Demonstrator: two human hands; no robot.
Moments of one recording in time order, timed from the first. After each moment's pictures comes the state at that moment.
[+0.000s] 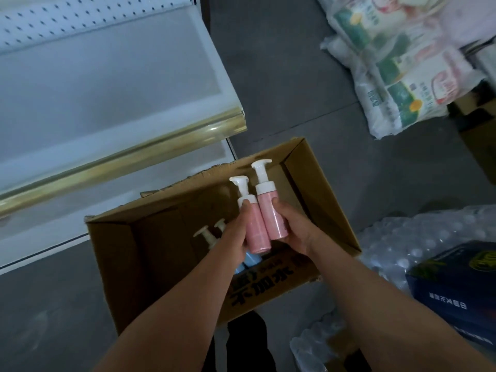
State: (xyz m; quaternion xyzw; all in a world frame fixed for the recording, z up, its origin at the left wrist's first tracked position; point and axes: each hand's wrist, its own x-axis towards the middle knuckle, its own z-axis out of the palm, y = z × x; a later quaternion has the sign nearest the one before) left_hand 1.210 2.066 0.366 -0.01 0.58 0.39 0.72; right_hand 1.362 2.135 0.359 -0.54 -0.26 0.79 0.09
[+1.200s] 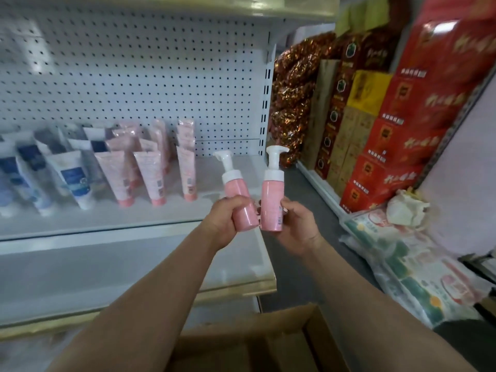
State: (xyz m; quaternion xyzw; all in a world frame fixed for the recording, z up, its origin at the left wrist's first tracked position) left_hand 1.064 2.143 0.753 0.23 0.48 0.66 0.53; right_hand 1.217 2.226 0.735 -0.17 -0.38 0.85 0.32
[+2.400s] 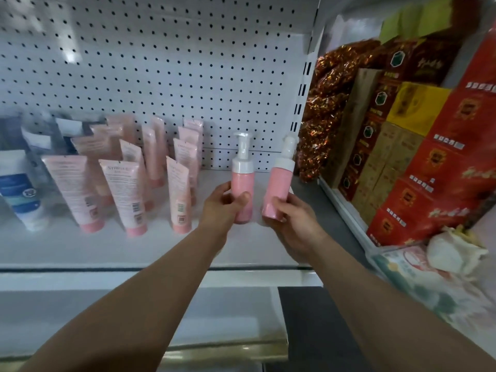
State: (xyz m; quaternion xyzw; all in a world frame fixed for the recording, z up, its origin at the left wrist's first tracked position) left_hand 0.949 2.288 0.690 0.26 0.56 0.72 0.31; right_hand 1.100 2.375 0.707 -0.26 -0.48 0.78 0.30
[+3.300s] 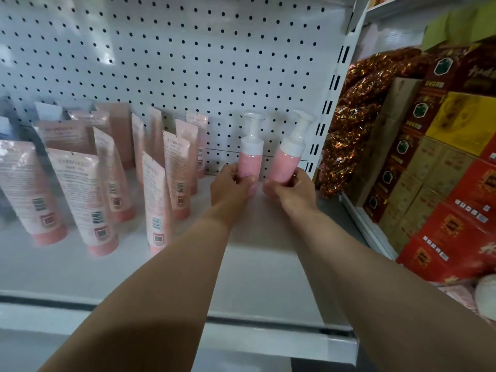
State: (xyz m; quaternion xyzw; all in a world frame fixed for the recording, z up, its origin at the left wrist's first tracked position) left_hand 0.891 2.387 0.688 0.26 0.70 0.66 0.10; right_hand 0.999 2.477 0.702 -0.35 -0.70 0.49 0.39
